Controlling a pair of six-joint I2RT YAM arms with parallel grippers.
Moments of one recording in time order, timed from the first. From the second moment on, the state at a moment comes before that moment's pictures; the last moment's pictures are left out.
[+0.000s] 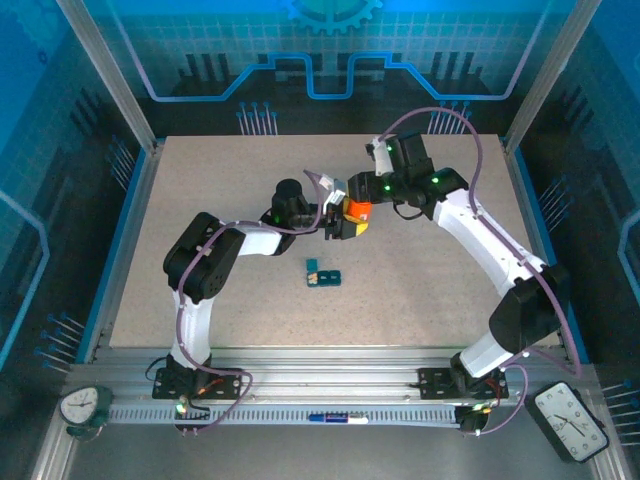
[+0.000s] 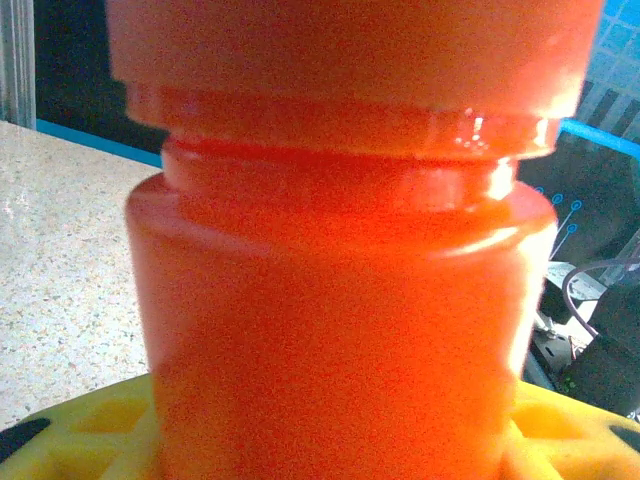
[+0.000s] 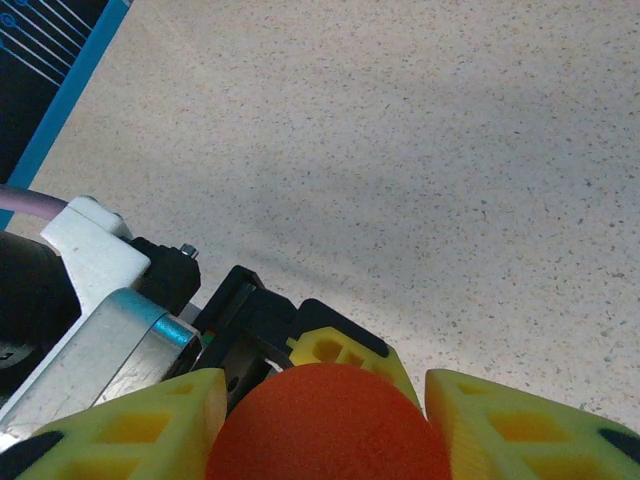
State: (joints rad) left arm -0.47 2.05 1.12 0.91 1.02 -0.28; right arm 0.44 1.57 1.50 -0.68 -0.21 0.27
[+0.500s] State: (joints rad) left arm -0.44 2.05 1.15 0.92 0.97 -0.30; right arm 0.43 1.58 1.50 -0.77 -0.26 0.29
